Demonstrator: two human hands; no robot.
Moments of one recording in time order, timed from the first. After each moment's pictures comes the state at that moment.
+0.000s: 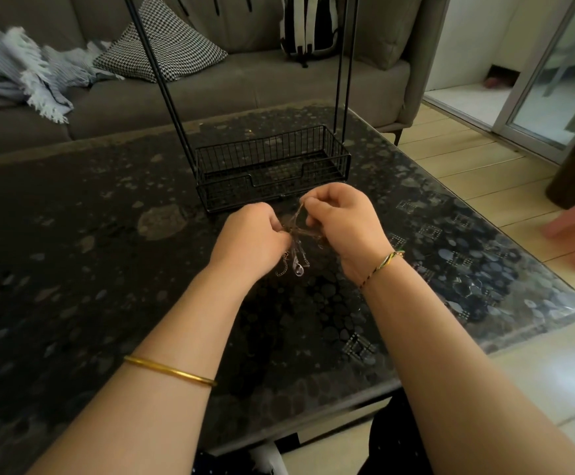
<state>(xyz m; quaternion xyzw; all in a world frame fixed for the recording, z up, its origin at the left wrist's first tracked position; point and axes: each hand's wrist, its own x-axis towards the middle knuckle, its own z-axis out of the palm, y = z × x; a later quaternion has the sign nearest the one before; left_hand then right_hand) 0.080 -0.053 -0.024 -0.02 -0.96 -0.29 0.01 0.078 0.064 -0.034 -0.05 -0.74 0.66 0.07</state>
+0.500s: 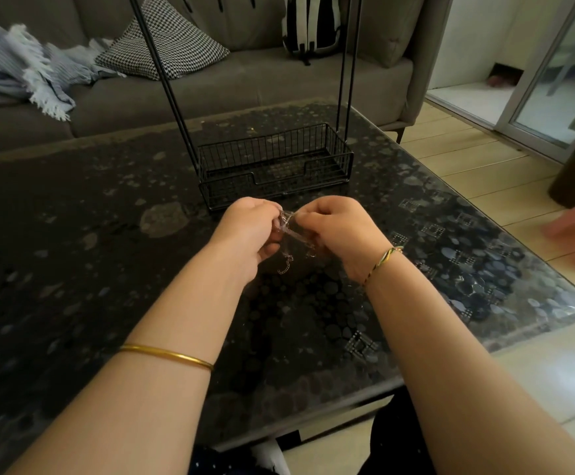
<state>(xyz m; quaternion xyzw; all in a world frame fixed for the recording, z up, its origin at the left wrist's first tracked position) 0.073 -0.052 -0.020 0.17 -0.75 -0.64 -0.07 0.079 0.063 -0.037 -0.06 -0.78 0.62 -0.03</state>
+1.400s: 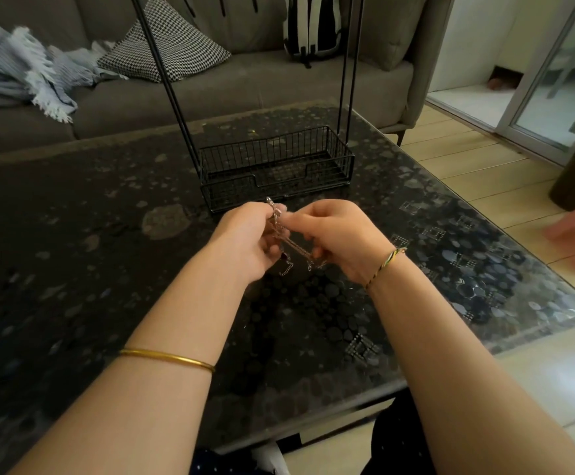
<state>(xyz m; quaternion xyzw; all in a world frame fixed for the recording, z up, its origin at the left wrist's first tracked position) 0.078 -0.053 -0.011 0.24 -0.63 -0.73 -0.13 0.081 0.064 -0.033 -0.03 -0.77 0.63 -0.08</state>
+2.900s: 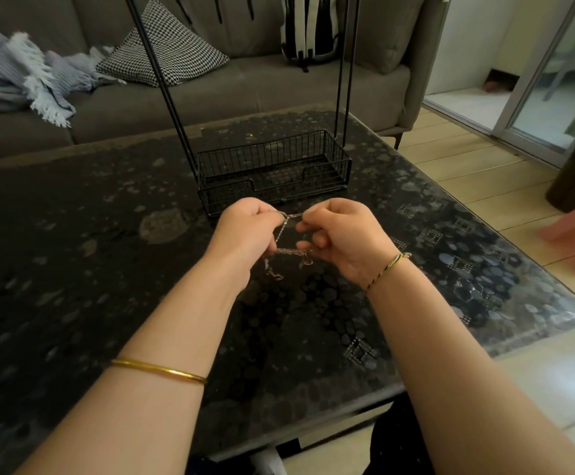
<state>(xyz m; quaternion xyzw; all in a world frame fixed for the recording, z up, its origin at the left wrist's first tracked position) 0.077 -0.056 -0.018 0.09 -0.84 -0.53 -0.03 0.078 0.066 -0.032 -0.09 -0.63 0.77 -0.06</state>
